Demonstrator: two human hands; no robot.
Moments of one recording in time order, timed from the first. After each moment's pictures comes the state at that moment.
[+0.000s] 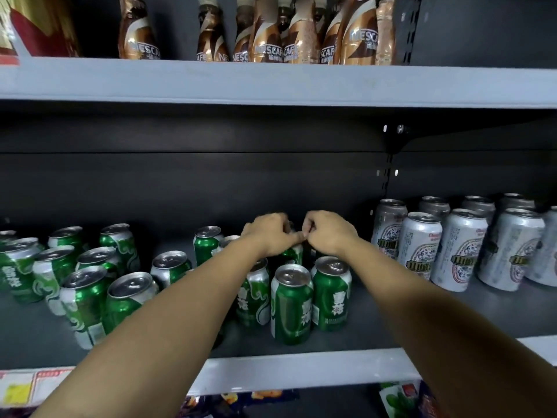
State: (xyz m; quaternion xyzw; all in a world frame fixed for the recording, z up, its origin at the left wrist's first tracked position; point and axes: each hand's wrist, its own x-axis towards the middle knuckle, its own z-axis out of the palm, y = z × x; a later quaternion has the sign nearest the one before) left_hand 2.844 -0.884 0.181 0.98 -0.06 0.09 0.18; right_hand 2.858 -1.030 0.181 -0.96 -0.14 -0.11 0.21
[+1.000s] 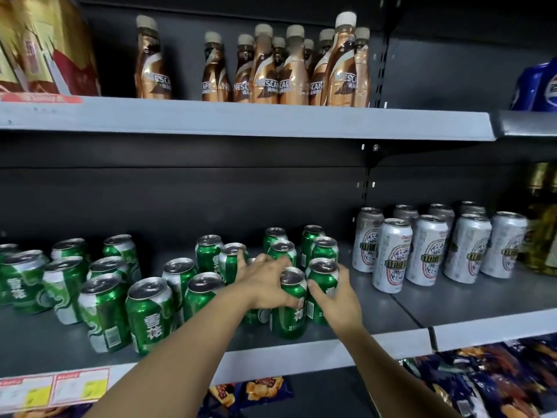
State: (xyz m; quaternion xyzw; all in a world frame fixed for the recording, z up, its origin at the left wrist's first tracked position) left_hand 2.761 -0.872 0.152 0.99 -0.15 0.03 0.09; right_hand 2.772 -1.041 0.070 -0.85 0.02 -0.20 0.49
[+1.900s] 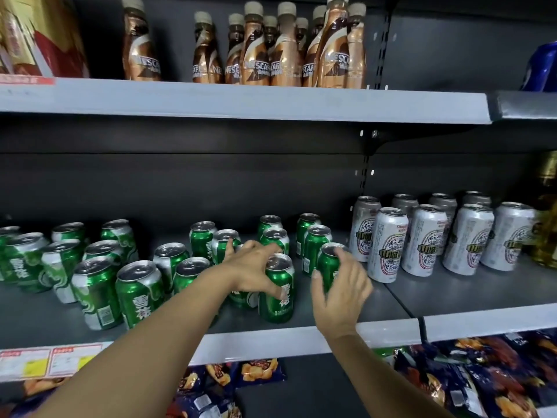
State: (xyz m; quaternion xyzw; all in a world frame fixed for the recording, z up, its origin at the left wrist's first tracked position) left_hand 2.759 -0.872 0.157 0.99 -0.13 -0.02 0.10; right_hand 2.758 -1.040 0.059 -0.80 -0.02 -0.48 0.35
